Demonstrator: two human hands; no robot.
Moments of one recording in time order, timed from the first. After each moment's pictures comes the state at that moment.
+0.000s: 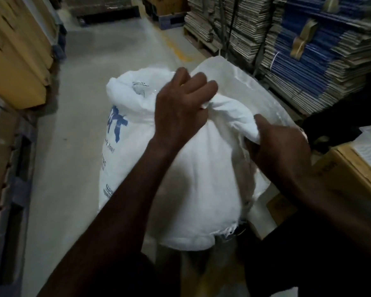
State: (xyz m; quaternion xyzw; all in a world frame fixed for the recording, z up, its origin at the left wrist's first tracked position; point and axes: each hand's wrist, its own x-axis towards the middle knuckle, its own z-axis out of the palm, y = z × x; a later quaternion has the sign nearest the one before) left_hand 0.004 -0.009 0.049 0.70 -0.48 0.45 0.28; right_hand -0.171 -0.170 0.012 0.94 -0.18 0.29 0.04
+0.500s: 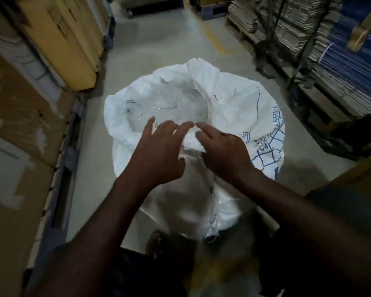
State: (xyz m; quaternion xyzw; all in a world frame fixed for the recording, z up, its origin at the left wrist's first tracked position) left_hand -0.062 0.145 0.014 0.92 -0.38 0.07 0.04; right_hand -0.123 -0.046 -0.013 0.98 0.06 0.18 -0.07
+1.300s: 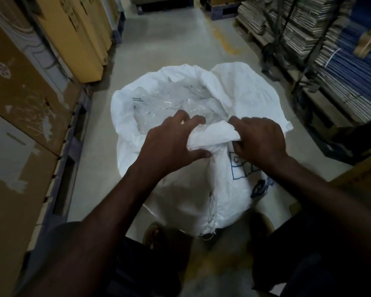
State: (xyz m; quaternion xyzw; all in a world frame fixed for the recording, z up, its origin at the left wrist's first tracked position) left_hand -0.074 0.128 0.011 0.91 -0.36 0.15 0.14; right_hand -0.141 -0.116 -0.007 0.97 0.05 0.23 0.00
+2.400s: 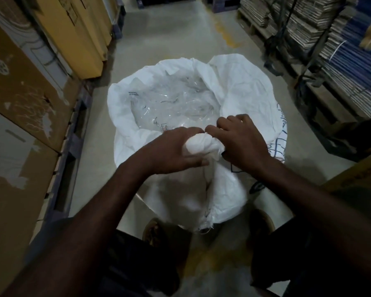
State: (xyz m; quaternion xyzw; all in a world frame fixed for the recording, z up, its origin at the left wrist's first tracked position) left_hand -0.074 0.129 0.007 0.88 -0.40 -0.09 0.25; right_hand -0.125 -0.099 -0.030 0.97 0.14 0.22 0.00
